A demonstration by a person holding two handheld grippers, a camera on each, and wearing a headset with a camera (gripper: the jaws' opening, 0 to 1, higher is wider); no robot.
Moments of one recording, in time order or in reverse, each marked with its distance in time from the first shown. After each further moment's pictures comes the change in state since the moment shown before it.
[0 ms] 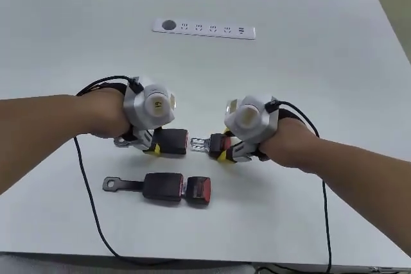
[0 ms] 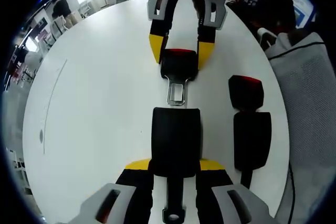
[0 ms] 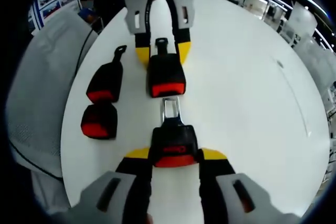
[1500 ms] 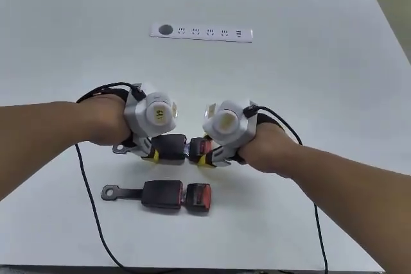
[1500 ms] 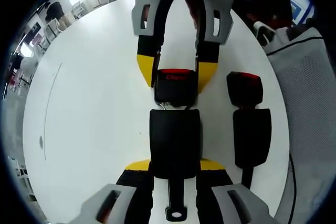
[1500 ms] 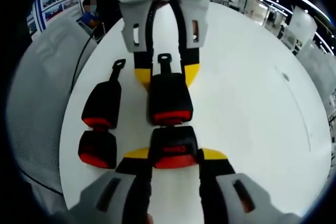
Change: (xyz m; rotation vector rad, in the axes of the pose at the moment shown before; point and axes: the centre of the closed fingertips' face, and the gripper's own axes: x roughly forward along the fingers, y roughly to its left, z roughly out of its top) left arm 0.005 0.003 -0.002 0.044 0.034 -0.016; right arm 0.019 0.005 0.031 -0.020 -0.062 0.005
